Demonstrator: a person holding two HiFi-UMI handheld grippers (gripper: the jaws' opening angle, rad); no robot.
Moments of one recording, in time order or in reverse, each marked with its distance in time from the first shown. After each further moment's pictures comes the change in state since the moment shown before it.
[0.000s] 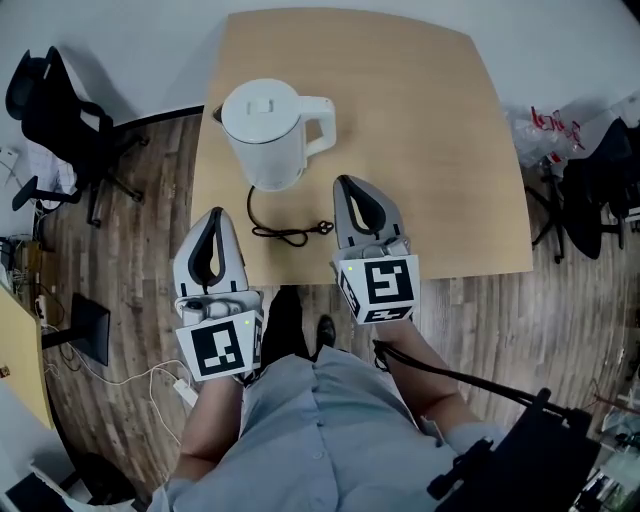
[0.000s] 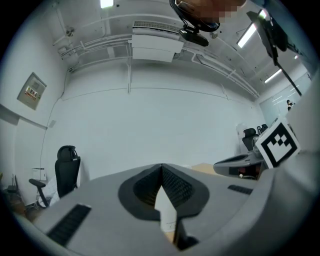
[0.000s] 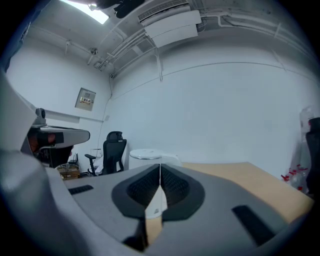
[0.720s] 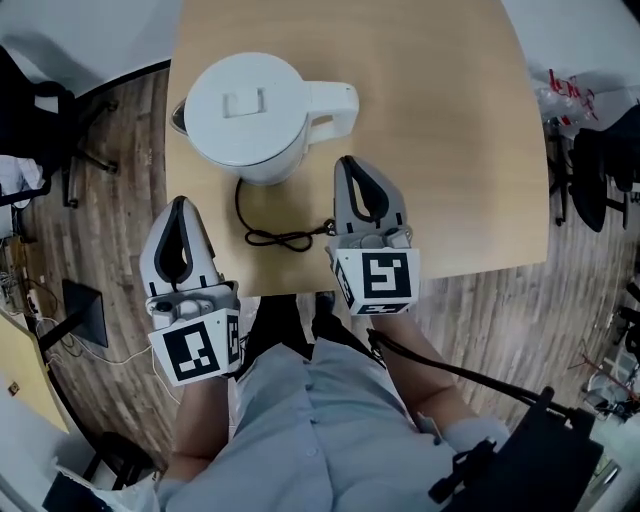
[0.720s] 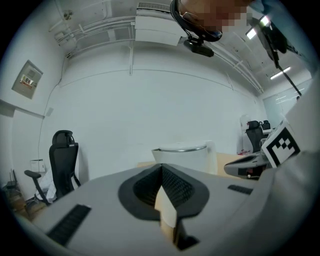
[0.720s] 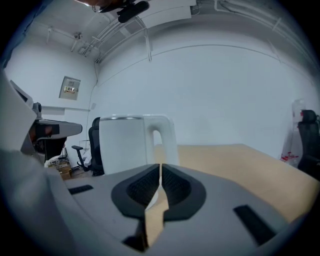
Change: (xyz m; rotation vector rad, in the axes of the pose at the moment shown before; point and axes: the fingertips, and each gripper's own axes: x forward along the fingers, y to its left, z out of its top) left arm 0.072 0.034 -0.071 -0.027 0.133 -0.010; right arm 0.064 -0.033 -0.075 0.060 0.150 -0.103
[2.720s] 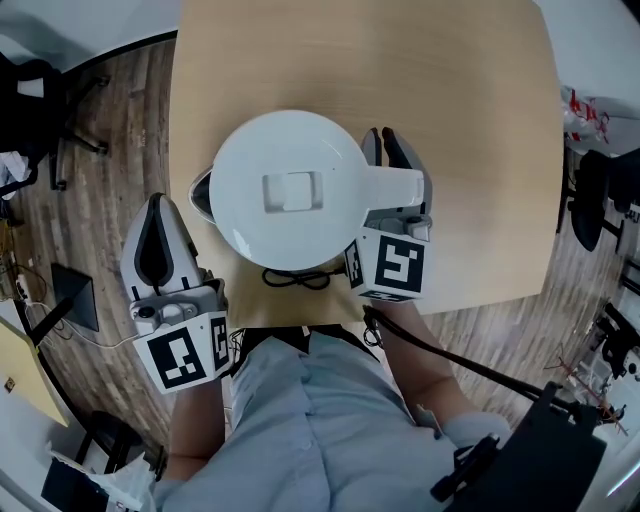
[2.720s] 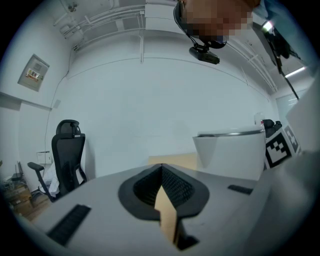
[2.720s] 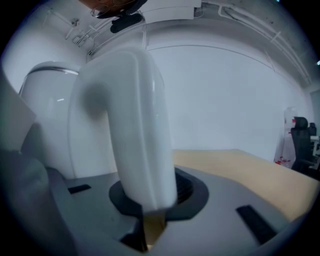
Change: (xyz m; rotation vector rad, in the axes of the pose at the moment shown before) left arm 0.077 0.066 -0.027 -0.060 0.080 0.090; right arm 0.108 -0.039 0.017 -0.007 -0.030 -0.149
